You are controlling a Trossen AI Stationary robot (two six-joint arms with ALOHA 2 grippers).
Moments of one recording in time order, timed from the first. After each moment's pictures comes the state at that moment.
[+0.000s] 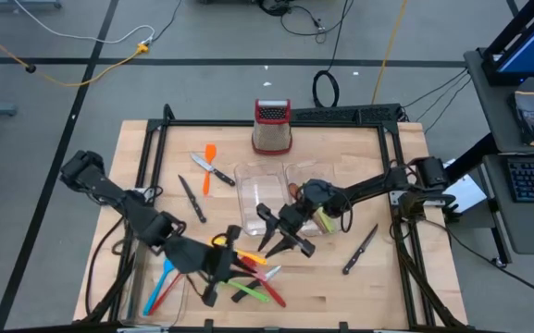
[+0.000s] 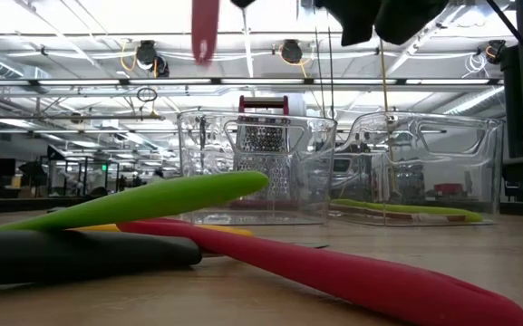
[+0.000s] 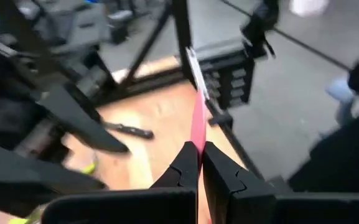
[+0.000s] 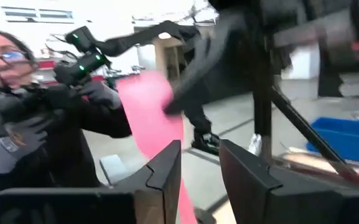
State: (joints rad) left arm -0.60 1.49 1.29 -0.18 -0.30 -0.01; right arm 0.11 1.79 1.03 0.97 -0.73 0.23
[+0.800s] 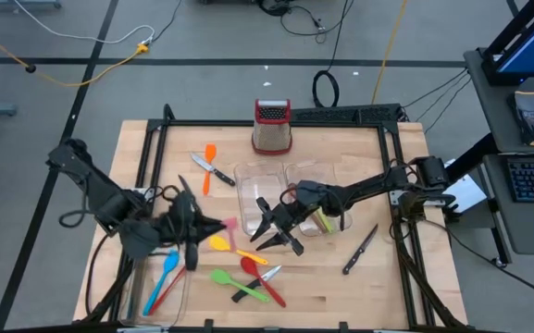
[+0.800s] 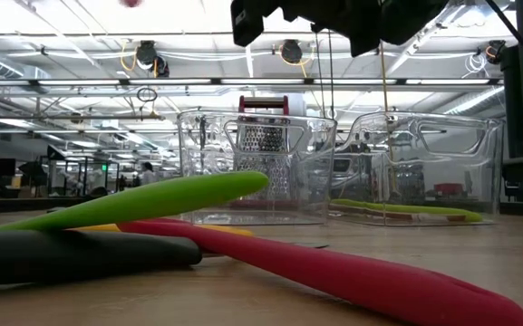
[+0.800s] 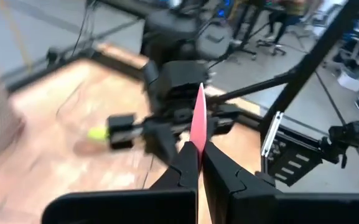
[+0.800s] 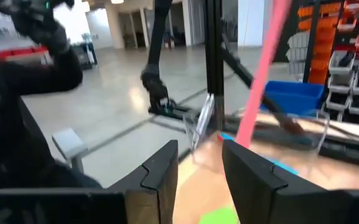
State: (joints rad) left arm -0.70 1.24 1.29 -0.52 -0.79 -0.70; right arm 0.11 1.78 1.03 0.75 -0.58 0.09
